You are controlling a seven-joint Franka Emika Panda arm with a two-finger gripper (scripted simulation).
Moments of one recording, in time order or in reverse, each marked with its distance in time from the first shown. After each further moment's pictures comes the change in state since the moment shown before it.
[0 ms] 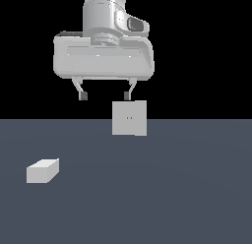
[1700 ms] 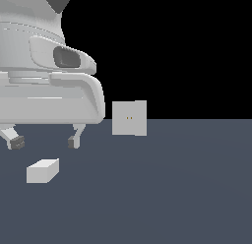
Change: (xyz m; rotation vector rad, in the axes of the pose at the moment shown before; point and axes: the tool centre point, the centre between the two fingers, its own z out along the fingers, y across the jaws) arm -0.059 -0.095 0.085 -0.002 0.156 -0.015
